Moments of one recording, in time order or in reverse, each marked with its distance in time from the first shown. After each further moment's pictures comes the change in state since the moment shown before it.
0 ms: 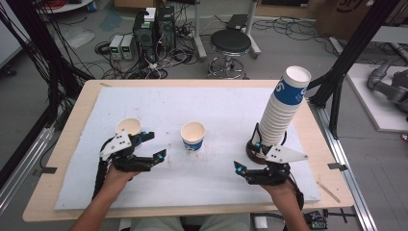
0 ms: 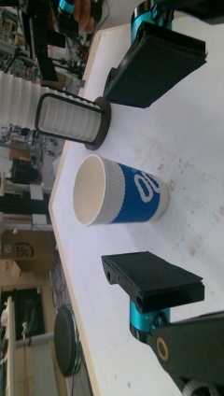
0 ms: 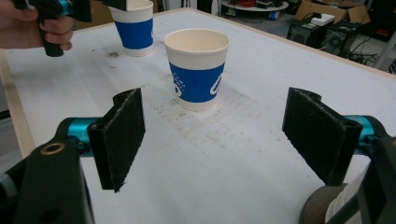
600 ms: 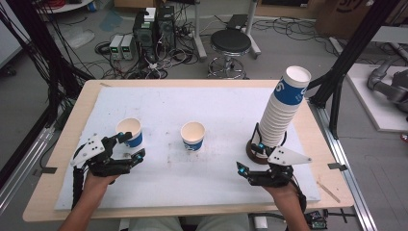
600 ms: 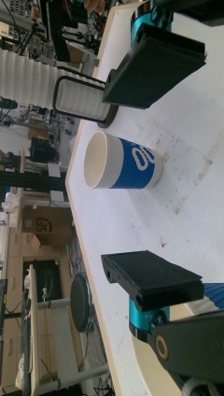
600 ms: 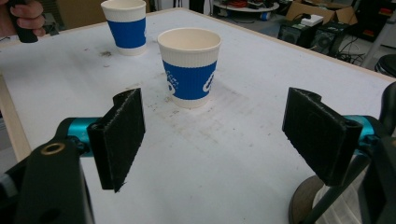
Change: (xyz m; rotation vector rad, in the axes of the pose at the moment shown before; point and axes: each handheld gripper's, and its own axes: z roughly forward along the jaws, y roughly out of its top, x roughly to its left) left arm 0.010 -0.003 -0.046 -0.072 0.087 0.016; right arm 0.002 -0.001 -0.007 -0.002 -0.034 -0.002
